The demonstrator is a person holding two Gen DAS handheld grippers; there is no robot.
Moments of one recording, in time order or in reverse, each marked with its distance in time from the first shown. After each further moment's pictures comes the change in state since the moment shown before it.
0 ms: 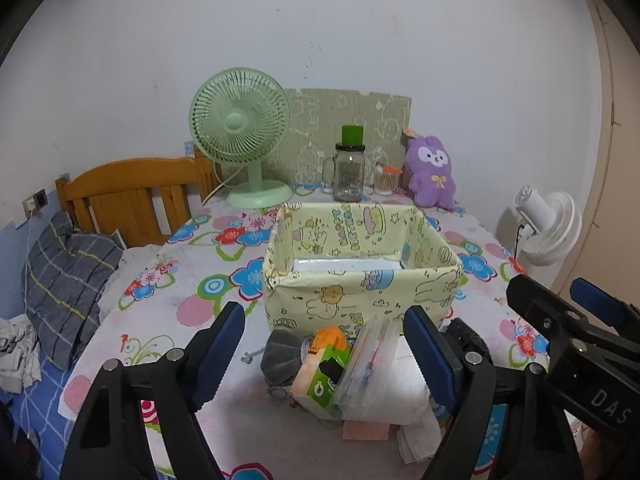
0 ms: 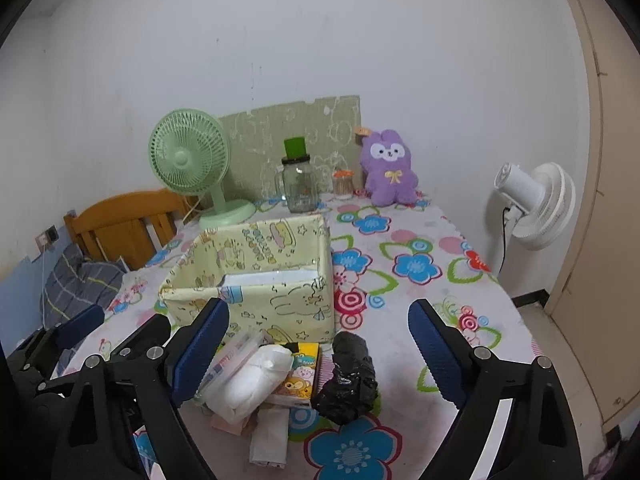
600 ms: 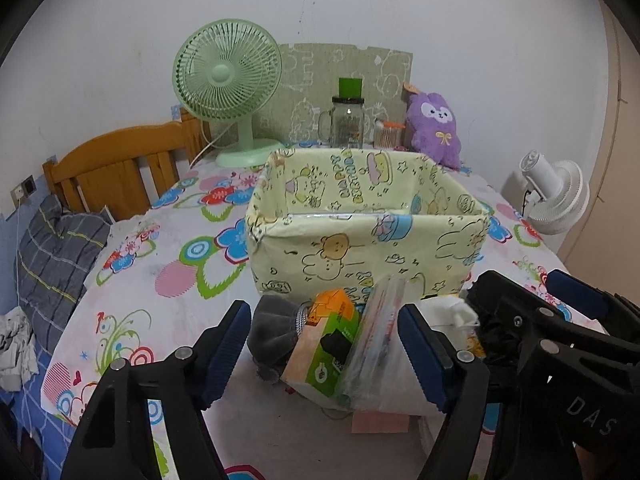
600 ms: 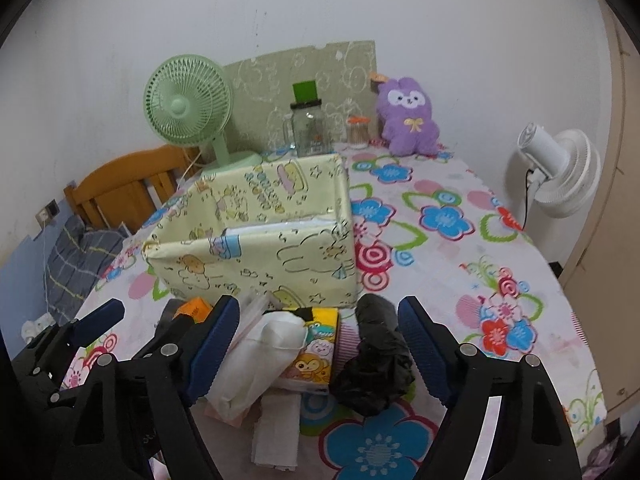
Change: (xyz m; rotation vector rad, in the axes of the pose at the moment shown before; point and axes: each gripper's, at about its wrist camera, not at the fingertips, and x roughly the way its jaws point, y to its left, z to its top) left arm 0.042 0.002 -0.020 0.017 0.127 -0.009; right arm 0.054 0.011 -0.021 -0.004 0.150 0.044
